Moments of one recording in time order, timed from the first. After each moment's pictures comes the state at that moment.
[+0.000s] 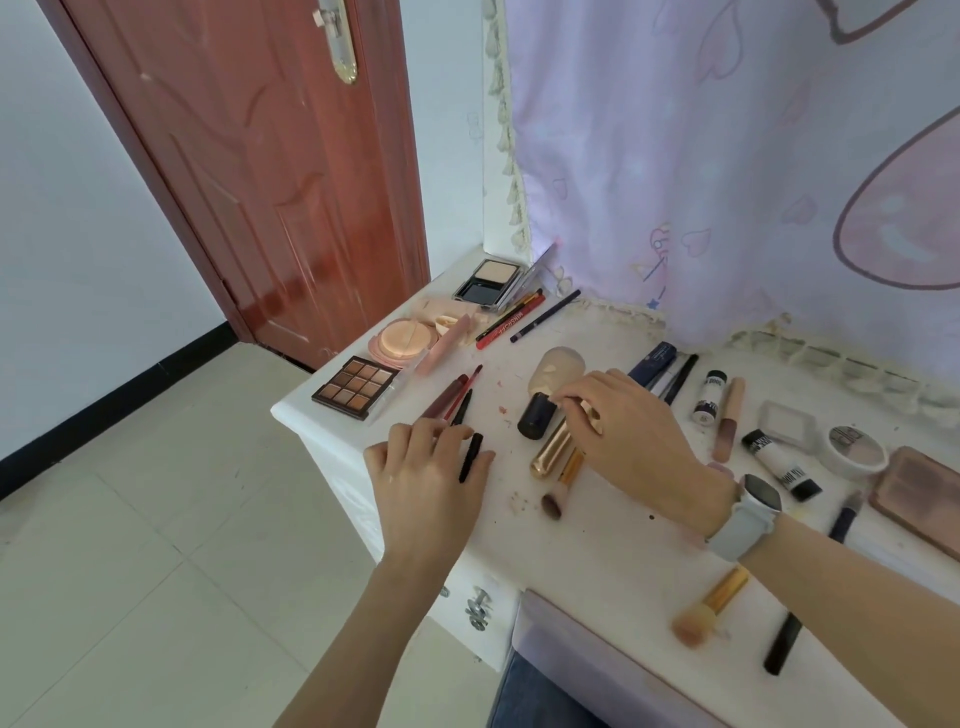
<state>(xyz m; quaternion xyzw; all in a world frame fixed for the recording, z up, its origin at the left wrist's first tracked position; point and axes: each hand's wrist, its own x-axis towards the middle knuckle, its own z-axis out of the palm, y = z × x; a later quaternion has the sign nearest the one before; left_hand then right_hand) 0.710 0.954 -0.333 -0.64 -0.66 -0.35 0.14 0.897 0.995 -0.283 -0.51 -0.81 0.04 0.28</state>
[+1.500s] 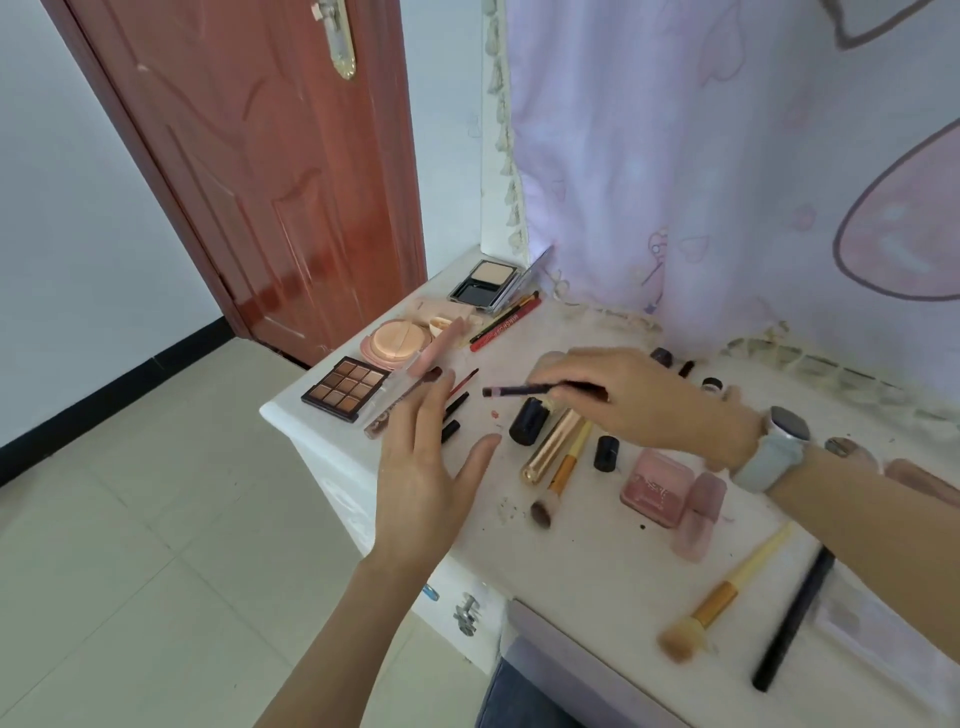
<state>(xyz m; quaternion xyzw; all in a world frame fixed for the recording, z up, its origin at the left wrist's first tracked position) 0.715 0.952 -0.309 -0.66 -0.59 -0.46 -0.07 0.913 1.029 -0.241 -0.37 -0.90 0.16 0.17</state>
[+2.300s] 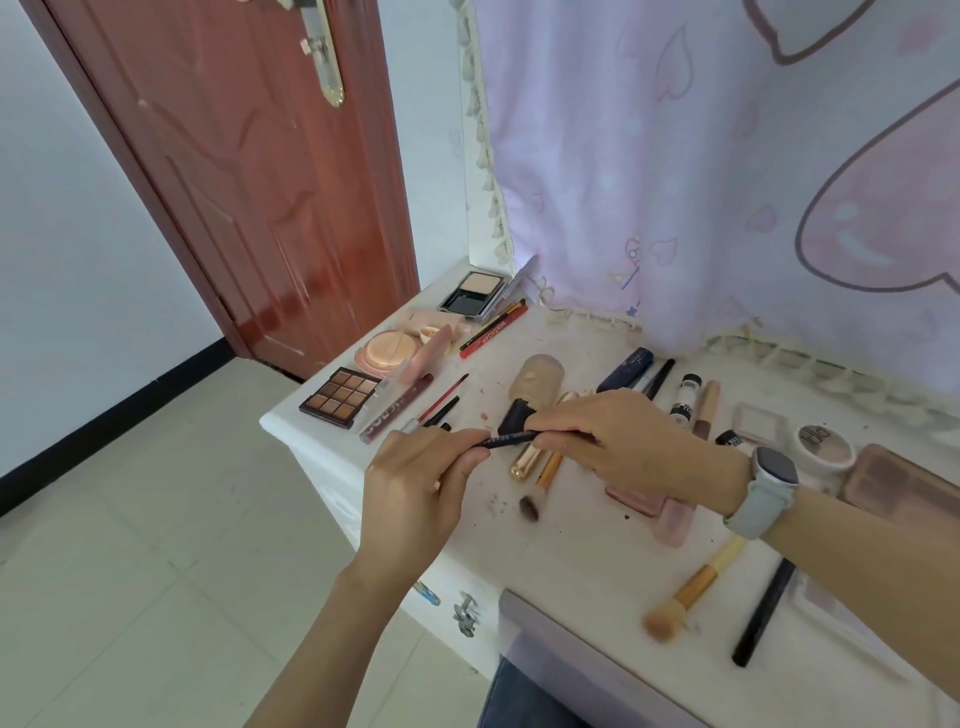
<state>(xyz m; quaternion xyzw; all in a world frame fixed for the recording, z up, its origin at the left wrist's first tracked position) 0.711 0.940 -0.302 -0.73 -0.48 -0.48 0.03 0.917 0.992 -0.251 -0.38 -0.90 0.13 0.14</state>
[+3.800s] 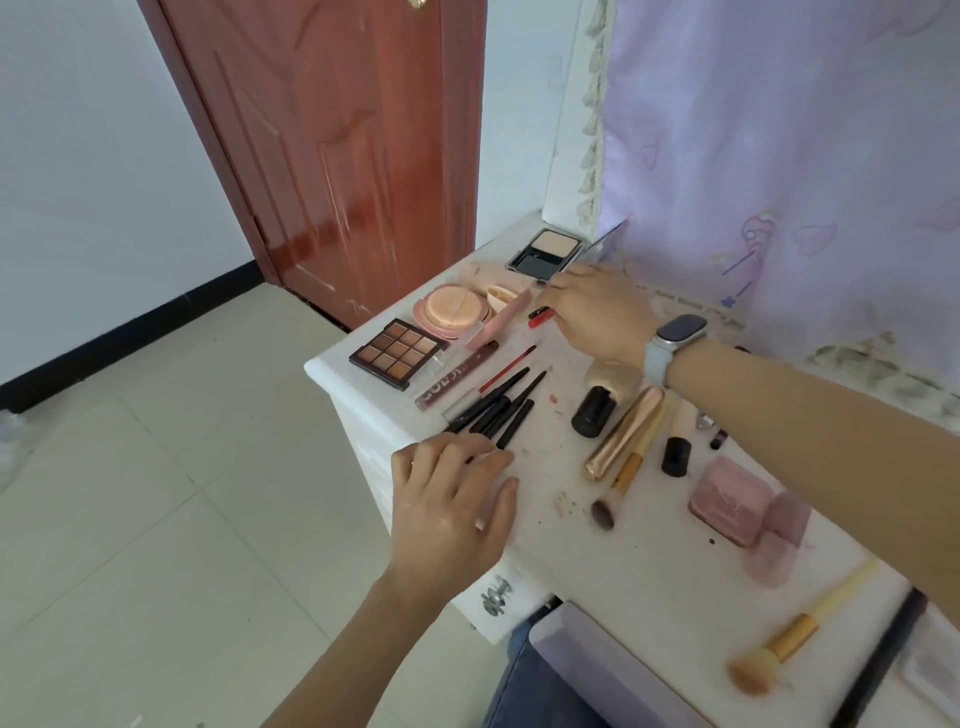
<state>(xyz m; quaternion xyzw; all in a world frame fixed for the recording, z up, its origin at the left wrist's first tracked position) 0.691 0.934 -0.357 -0.69 -0.55 -0.45 0.12 0.835 1.136 -0.278 -0.40 -0.91 -0.15 0.00</state>
